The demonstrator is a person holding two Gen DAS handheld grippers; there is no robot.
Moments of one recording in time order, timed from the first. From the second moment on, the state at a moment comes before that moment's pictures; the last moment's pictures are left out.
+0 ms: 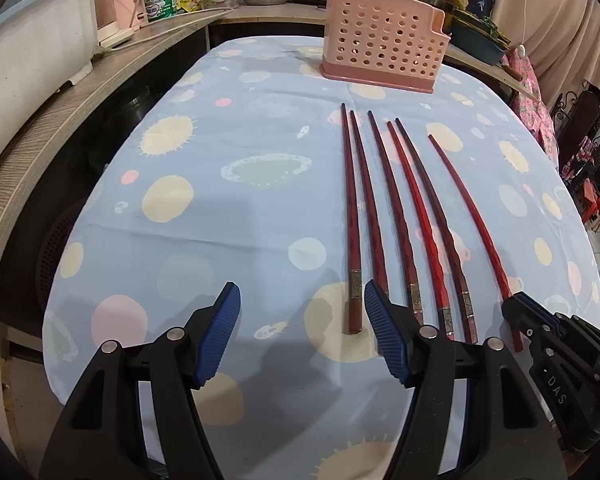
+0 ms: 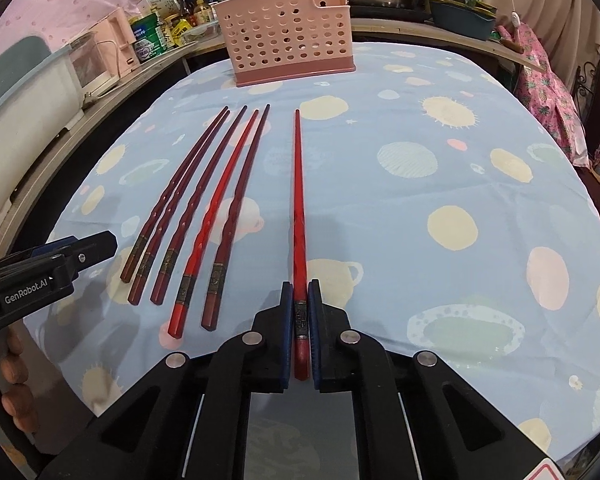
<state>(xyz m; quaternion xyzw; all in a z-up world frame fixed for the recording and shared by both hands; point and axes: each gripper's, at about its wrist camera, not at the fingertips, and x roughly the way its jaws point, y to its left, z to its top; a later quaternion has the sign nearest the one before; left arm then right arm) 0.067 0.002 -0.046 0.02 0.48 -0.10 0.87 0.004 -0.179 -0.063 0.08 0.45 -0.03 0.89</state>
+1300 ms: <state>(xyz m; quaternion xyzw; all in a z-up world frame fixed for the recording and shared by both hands) 0.078 0.004 -0.051 0.01 0.49 -0.09 0.87 -0.002 -0.185 -0.055 0.09 0.44 -0.03 0.89</state>
